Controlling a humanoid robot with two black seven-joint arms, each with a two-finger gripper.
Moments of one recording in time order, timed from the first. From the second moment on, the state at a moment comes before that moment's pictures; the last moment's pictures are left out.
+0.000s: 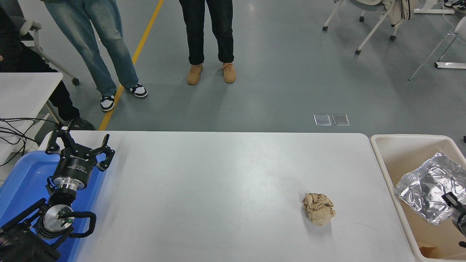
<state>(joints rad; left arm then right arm) -0.36 0.44 -0.97 -0.75 -0.07 -0.48 -0.54 0.58 -0.38 -0.17 -0.04 -0.31 -0.03 0.13</state>
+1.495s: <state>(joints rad) -0.36 0.44 -0.97 -0.75 -0.07 -0.48 -0.54 0.64 -0.39 -0.10 -0.06 -0.22 -0.11 0.07</state>
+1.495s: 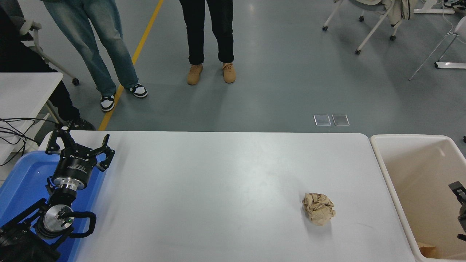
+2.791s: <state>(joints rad) -0.36 0.44 -0.97 -0.75 -0.07 -0.48 -0.54 0.78 -0.51 0.59 0.42 0.08 0.16 0.07</state>
